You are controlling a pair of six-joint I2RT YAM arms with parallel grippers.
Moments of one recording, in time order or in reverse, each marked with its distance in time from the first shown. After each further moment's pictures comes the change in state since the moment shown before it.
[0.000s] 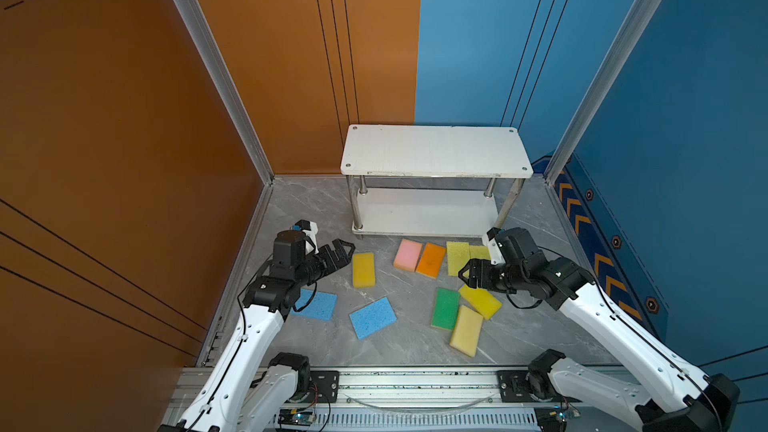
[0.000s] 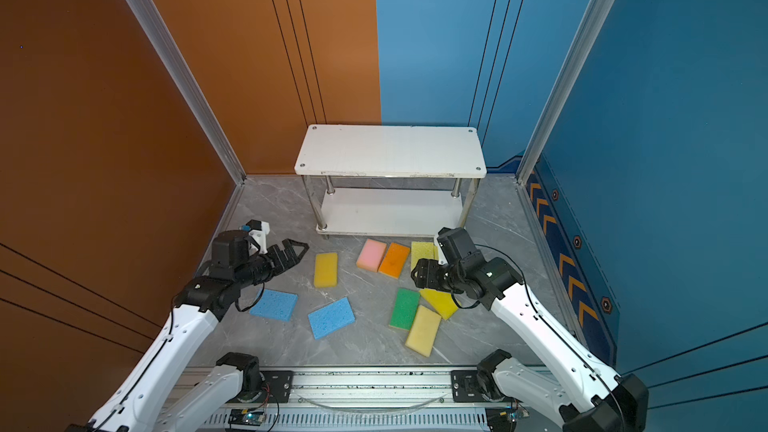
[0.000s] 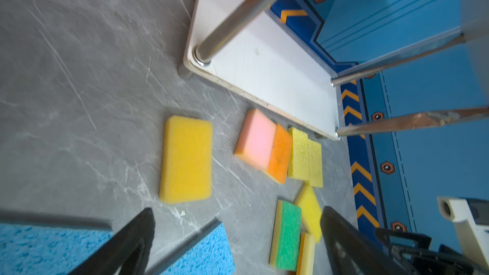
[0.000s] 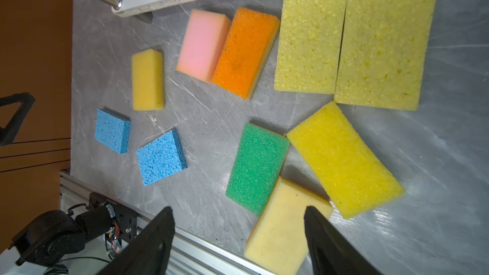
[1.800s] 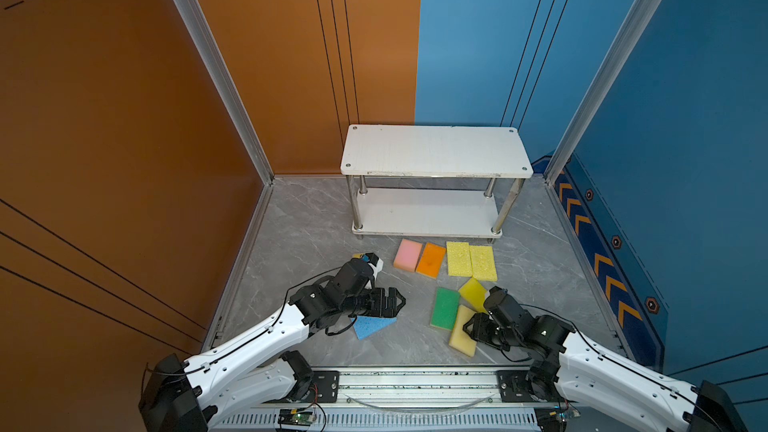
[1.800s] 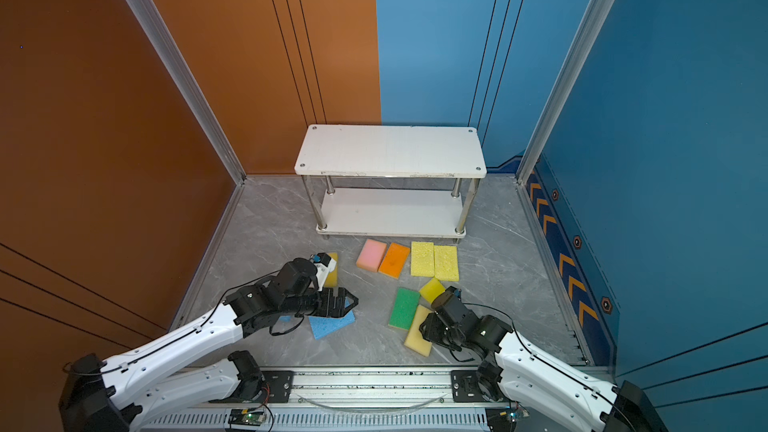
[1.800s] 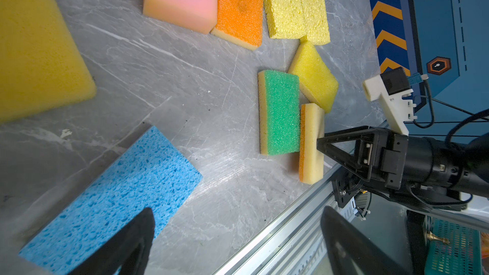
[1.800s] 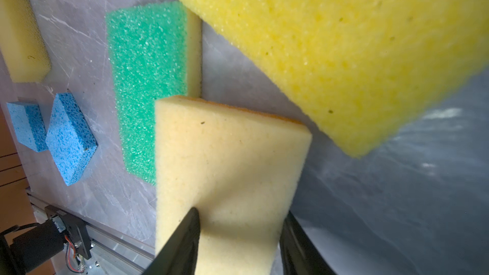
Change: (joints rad) left arm -0.589 0.134 -0.068 0.039 -0.117 -0.061; right arm 0.242 -0.266 -0.619 0.299 0.076 0.438
